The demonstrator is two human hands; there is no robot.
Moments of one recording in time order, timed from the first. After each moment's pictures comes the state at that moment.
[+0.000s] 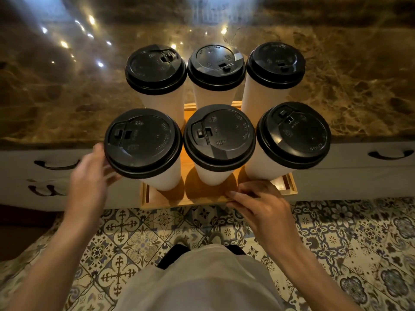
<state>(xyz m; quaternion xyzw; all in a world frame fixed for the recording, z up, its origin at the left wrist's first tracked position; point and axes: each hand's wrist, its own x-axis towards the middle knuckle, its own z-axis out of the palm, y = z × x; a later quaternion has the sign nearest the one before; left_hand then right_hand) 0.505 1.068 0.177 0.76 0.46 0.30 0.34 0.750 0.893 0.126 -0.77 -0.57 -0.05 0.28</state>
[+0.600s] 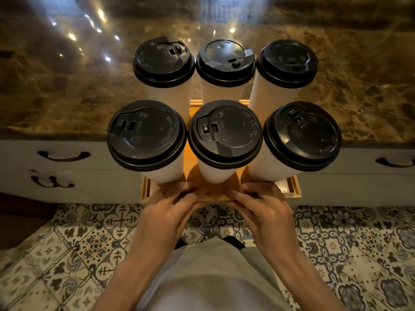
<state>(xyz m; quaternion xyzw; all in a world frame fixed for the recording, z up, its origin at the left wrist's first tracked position) 0.579 1.020 0.129 0.94 0.26 0.18 0.14 0.745 0.894 0.116 -0.77 -0.55 -0.06 0.32</state>
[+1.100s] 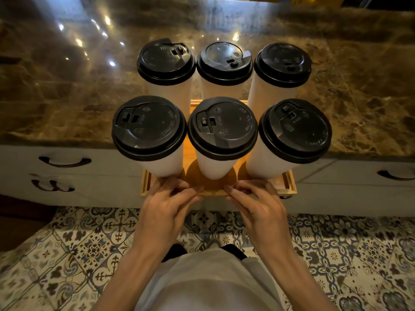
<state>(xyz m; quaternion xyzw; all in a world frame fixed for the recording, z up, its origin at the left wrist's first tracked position) 0.595 1.040 0.119 0.90 0.31 0.25 0.17 0.755 0.915 0.112 -0.78 -0.54 -0.05 0.32</state>
